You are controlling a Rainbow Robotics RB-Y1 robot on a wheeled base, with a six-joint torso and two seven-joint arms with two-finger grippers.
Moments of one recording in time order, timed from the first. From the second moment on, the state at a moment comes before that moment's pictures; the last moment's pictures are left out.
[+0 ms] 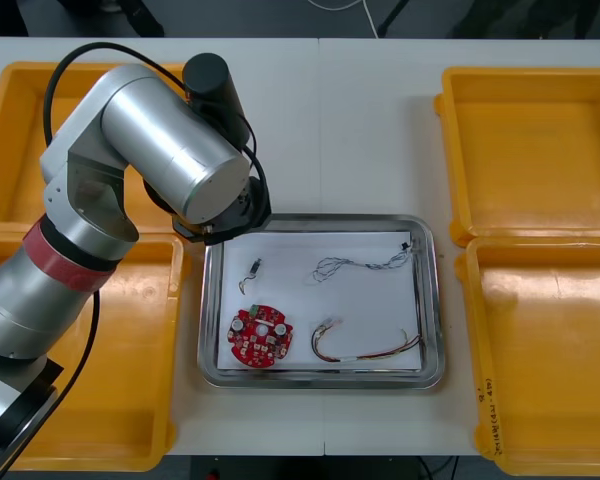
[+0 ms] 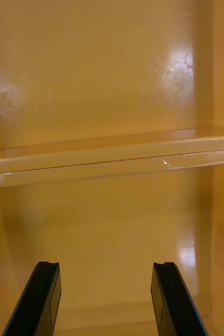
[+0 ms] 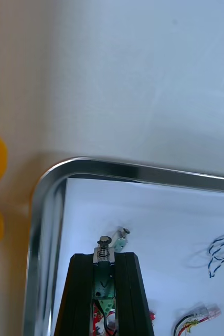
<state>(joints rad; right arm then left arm) -0.23 -0.90 -0.35 -2.12 -0.93 1.86 1.18 -0.73 0.40 -0.48 -1.84 0.46 1.79 -0.63</state>
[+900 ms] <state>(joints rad) -0.22 -0.90 -0.35 -2.12 -0.94 1.83 1.18 -0.70 0.40 -0.70 -1.80 0.39 1.59 -0.58</state>
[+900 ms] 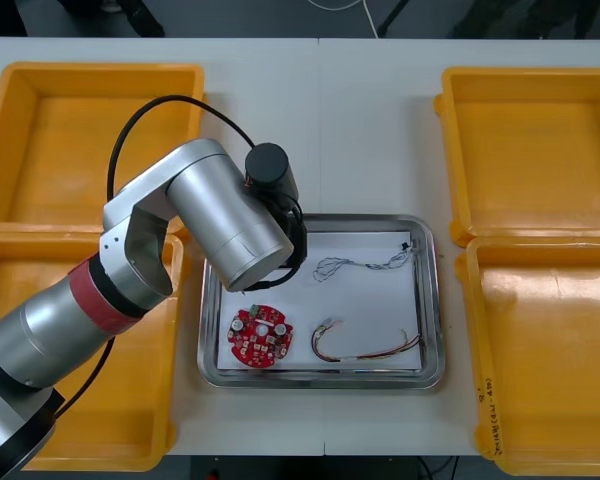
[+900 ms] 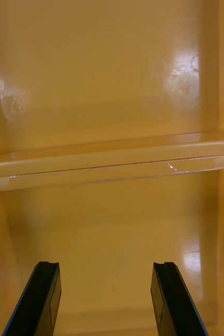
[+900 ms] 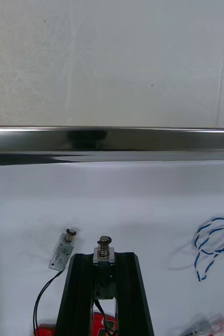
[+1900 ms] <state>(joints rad) -0.21 -0.90 -0.35 -2.12 -0.95 1.83 1.18 -0.70 0.40 -0.72 -1.75 0.39 1.53 -0.56</state>
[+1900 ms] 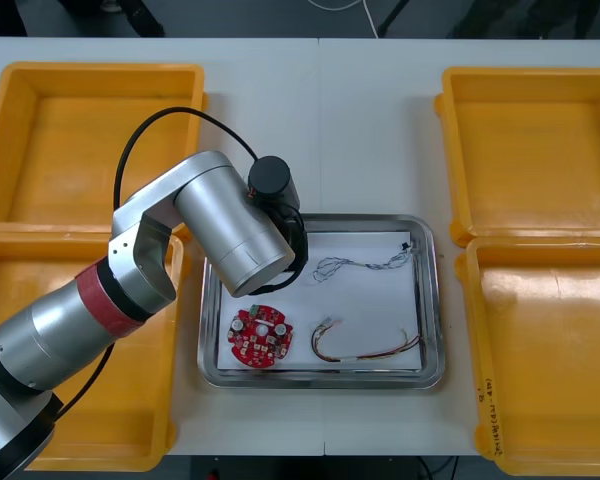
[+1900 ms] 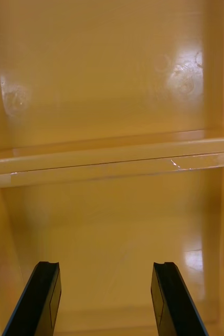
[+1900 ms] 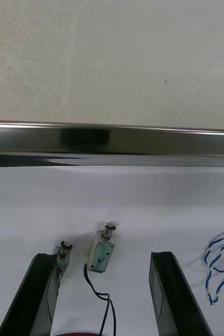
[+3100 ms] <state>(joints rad) -0.21 -0.90 -0.35 -2.12 -0.95 1.83 1.18 -0.79 0.54 -0.28 -1.89 0.77 1.91 -0.58</state>
